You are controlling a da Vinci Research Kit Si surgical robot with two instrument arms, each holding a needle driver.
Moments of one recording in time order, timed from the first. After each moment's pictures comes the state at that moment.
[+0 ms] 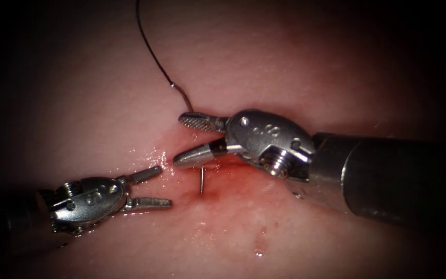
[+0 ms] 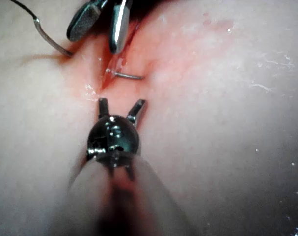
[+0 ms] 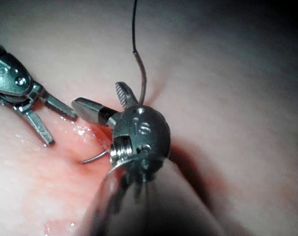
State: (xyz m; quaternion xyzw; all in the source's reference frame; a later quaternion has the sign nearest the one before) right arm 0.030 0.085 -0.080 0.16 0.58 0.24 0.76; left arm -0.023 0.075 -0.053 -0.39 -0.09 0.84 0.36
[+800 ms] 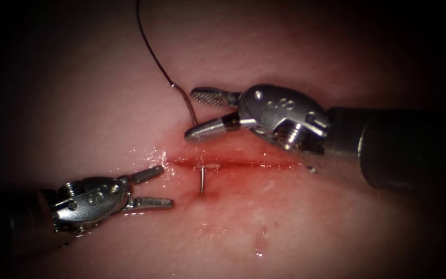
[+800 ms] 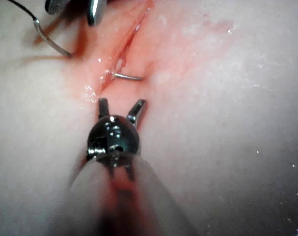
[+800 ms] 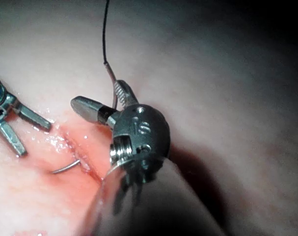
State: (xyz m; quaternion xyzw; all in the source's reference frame) right arm 0.028 0.090 -0.080 0.15 0.58 0.23 0.76; left arm -0.024 0.075 -0.053 -0.39 -0.09 0.84 0.36
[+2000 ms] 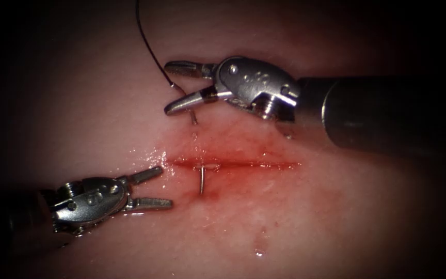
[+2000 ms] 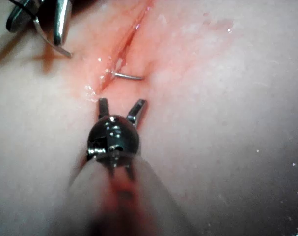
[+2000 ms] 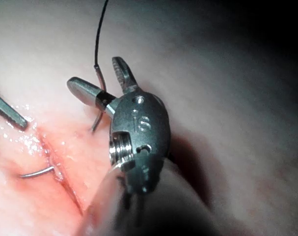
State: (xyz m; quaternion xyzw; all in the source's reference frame) right arm 0.031 0.092 -0.075 0.16 0.62 0.12 0.76; left arm -0.023 0.075 -0.052 -0.39 -0.09 0.84 0.36
